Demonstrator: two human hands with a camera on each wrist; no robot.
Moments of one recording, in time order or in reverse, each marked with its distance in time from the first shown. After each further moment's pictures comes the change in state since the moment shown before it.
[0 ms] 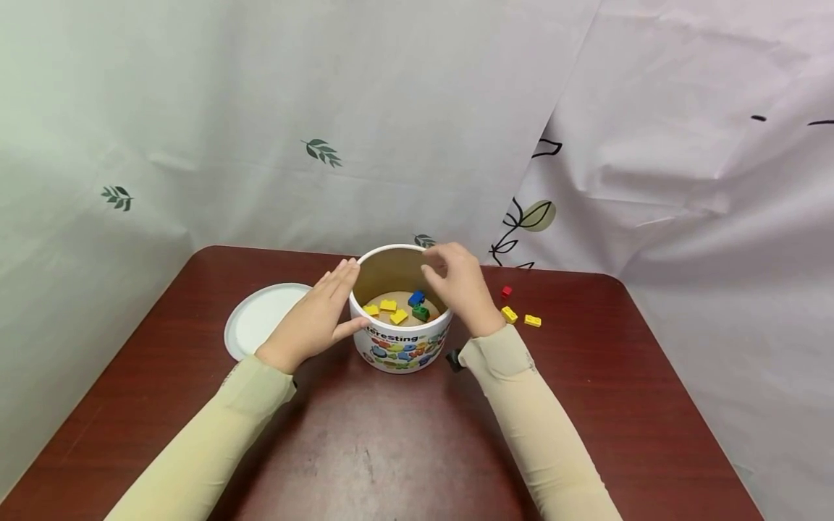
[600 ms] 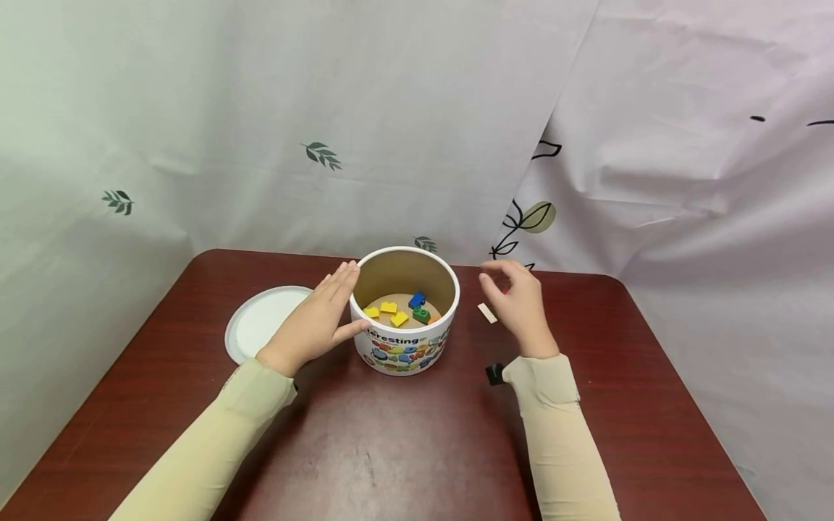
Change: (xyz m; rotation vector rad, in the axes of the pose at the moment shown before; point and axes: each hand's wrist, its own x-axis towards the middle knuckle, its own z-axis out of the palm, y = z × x) left_hand -0.001 -0.001 0.002 -0.018 0.015 0.022; right_hand -0.044 0.054 -0.043 0.109 0.210 0.096
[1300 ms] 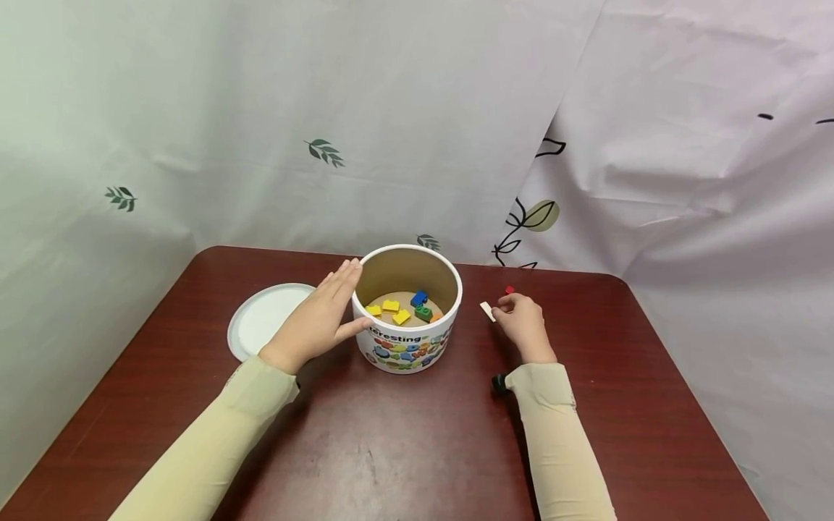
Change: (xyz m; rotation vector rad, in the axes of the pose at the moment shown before) left_hand 0.000 0.000 0.001 -0.006 0.002 -0.003; right_hand -0.027 0.057 0.014 -0.235 -0.267 0.485
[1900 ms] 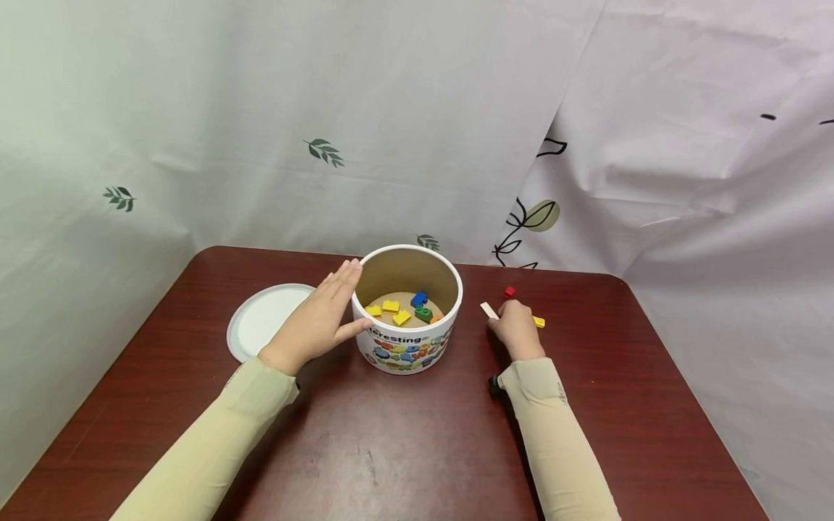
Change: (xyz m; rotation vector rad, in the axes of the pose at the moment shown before) left_hand 0.000 -0.002 0.002 -0.007 0.014 0.008; right_hand 0.004 -0.004 0.012 -0.212 -0.044 -0.003
